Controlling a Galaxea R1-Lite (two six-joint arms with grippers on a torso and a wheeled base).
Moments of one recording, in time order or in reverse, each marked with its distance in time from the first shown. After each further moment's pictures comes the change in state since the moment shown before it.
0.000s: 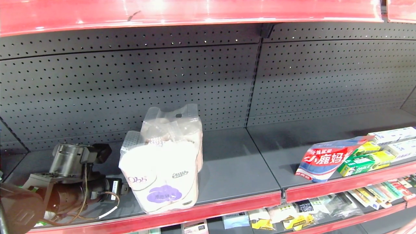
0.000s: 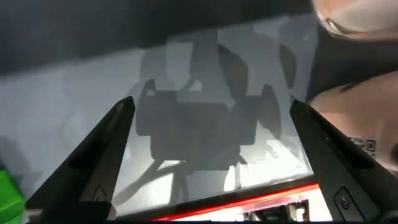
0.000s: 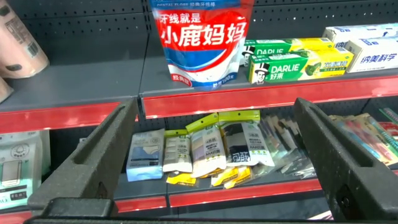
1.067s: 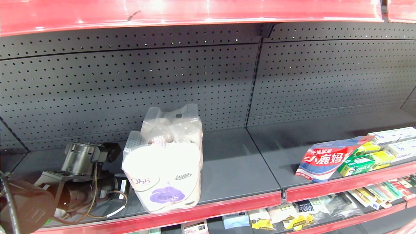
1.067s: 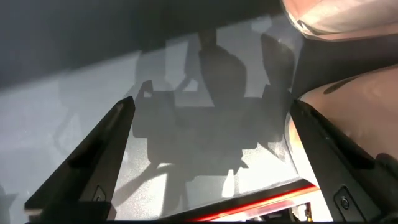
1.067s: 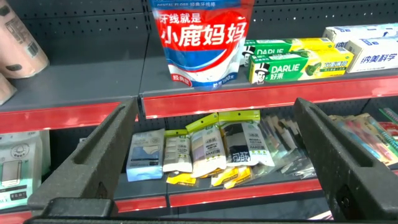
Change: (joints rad) left arm -0.057 0.033 -0.027 -0.006 0.001 0.001; right arm 0.000 0.000 0.000 0.000 0.000 0.000
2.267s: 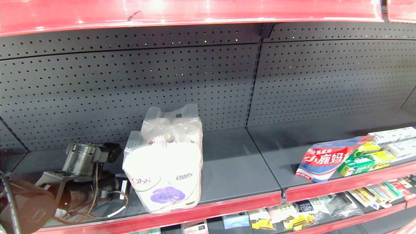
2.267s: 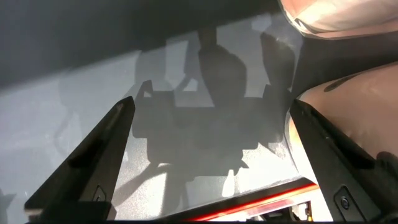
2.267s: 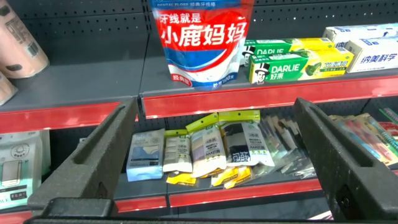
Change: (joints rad) left arm -0.005 0.003 -0.001 0.001 0.001 0.000; right arm 0.000 0.000 0.000 0.000 0.000 0.000
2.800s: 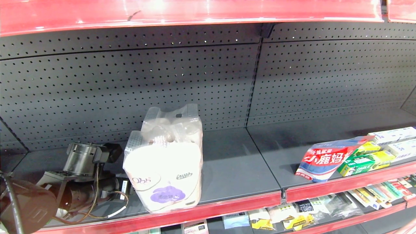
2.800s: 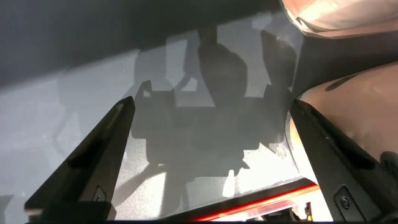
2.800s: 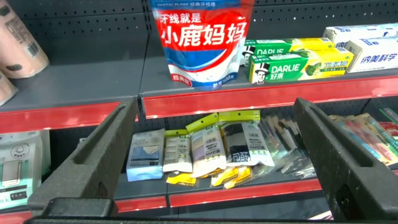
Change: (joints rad) left arm 0.000 0.006 -0.001 -0.001 -0.003 -0.002; right arm 0.000 0.000 0.000 0.000 0.000 0.000
